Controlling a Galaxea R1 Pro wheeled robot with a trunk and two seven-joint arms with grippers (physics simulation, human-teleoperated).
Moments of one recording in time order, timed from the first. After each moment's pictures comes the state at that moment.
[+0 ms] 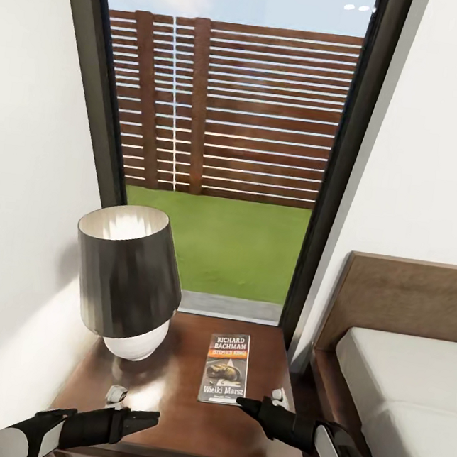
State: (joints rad) left arm -0.65 0.15 0.26 -0.02 -0.08 0.06 -1.57; right arm -0.45 -0.05 -0.04 -0.62 -0.47 0.74 0.86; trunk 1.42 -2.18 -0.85
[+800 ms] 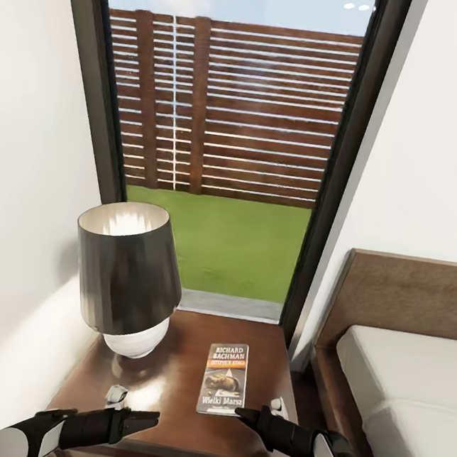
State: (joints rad) left arm -0.65 0.15 0.26 -0.02 -0.08 0.06 -1.57; right arm -0.45 -0.05 -0.04 -0.55 -0.46 0.73 0.85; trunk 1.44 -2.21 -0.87
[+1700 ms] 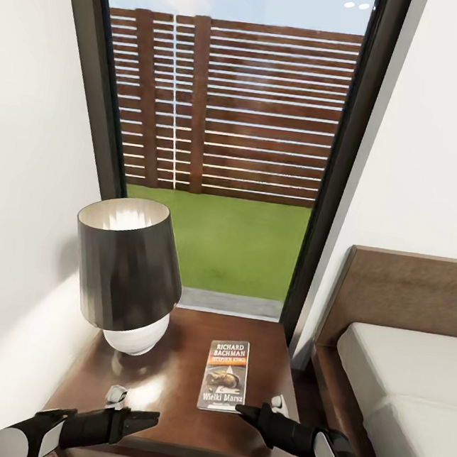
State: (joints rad) left arm -0.65 0.15 0.26 -0.02 -0.08 0.06 -1.57; right arm -0.45 -0.05 -0.04 -0.57 -0.47 0.72 0.86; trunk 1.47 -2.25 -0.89
